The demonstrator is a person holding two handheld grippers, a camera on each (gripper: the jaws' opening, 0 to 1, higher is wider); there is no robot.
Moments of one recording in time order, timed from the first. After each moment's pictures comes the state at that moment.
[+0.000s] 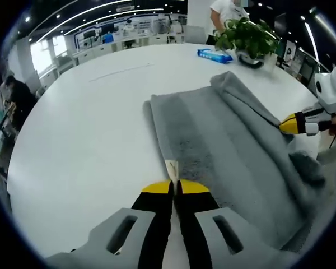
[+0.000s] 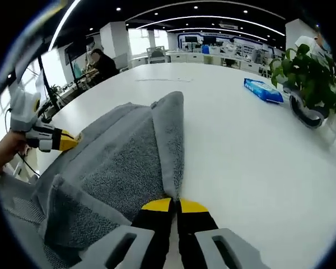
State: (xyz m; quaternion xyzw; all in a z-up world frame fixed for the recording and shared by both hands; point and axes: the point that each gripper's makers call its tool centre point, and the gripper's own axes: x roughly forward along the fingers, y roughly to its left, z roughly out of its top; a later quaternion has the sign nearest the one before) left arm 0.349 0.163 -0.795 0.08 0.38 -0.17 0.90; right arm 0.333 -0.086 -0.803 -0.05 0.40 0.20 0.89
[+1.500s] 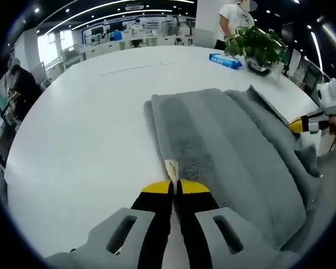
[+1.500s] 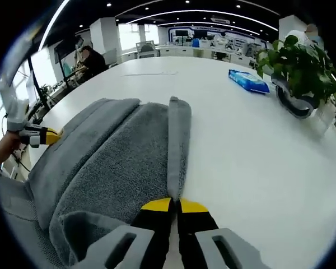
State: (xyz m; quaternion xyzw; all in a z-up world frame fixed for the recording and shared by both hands) left arm 0.347 0.202 -0.796 0.04 0.38 -0.17 0.91; right arm 0.332 -0.127 -0.807 -0.04 0.43 0.18 0.88
